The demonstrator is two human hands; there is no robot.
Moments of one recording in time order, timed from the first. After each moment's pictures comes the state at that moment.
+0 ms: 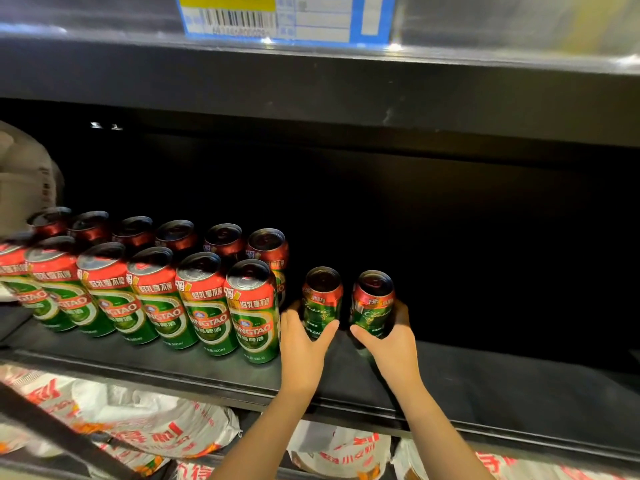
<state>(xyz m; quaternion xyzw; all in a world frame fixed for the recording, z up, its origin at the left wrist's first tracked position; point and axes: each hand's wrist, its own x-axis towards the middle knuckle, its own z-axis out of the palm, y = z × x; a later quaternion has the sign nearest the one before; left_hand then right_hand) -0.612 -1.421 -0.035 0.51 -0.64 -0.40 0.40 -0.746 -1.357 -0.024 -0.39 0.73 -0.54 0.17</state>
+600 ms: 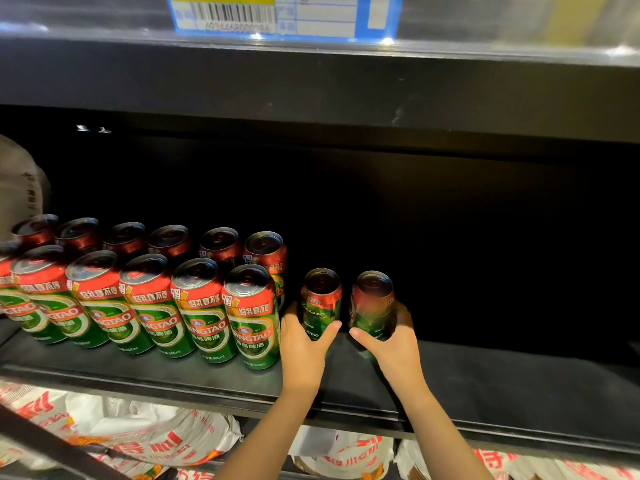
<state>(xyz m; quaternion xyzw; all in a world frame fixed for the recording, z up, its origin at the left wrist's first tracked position) -0.616 -1.430 -0.037 0.54 -0.64 -0.39 0.39 -0.744 -1.358 -0.028 -0.38 0.72 -0.55 0.18</state>
